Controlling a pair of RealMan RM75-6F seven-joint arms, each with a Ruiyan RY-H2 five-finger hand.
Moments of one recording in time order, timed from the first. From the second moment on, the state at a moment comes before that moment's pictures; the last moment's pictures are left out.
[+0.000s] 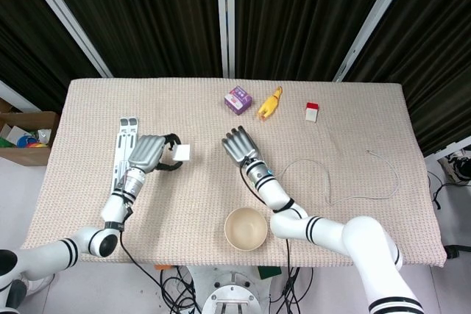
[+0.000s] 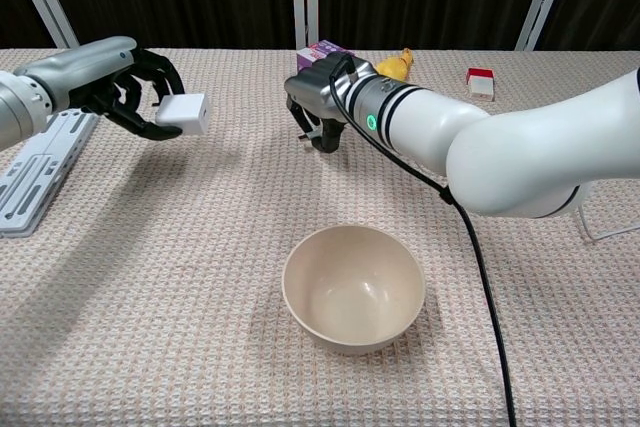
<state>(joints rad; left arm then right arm) -0.68 -1.63 -0.21 -1.25 1.20 0.96 0.00 1.17 -1.98 0.24 -0.90 -0.87 0.76 -0.72</state>
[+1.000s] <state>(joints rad) -0.82 -1.62 -0.31 -1.32 1.00 0.85 0.17 1.12 -1.77 0.27 -1.40 -0.71 1.07 -0.96</state>
